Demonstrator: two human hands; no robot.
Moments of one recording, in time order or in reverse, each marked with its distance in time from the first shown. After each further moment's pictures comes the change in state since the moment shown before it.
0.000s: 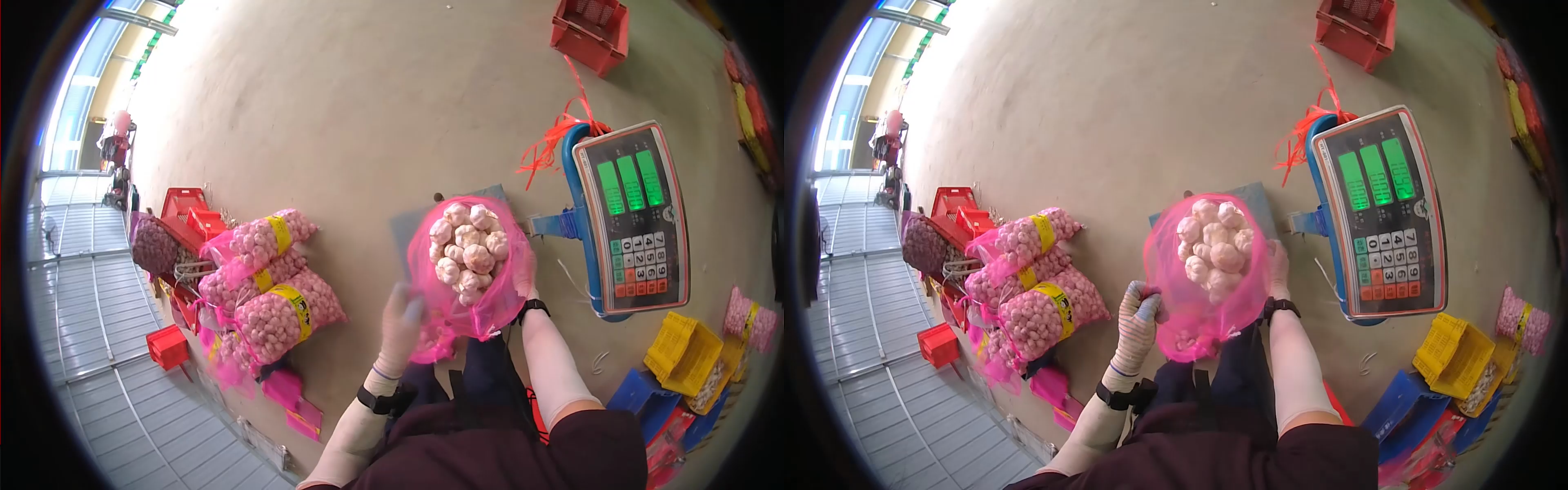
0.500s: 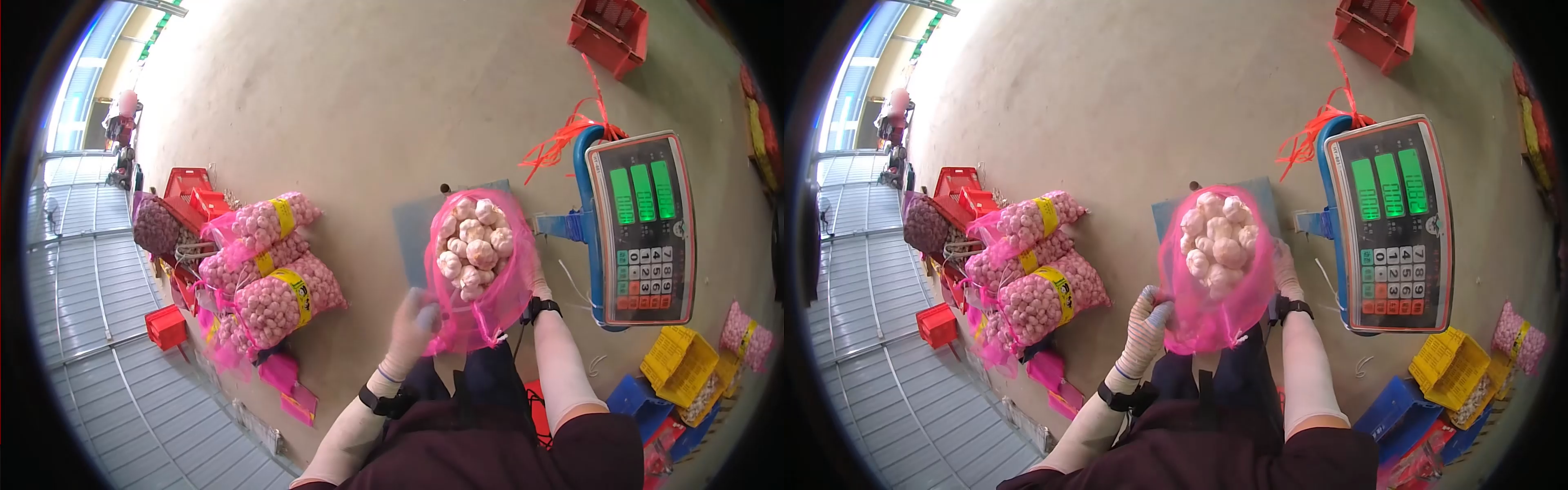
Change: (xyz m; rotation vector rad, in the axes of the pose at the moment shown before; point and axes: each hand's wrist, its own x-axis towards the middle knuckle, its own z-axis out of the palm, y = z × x) left_hand -0.014 0.004 0.011 0.012 -0.044 -0.069; right_hand 0.009 0.053 -0.002 -0.066 -0.223 -0.011
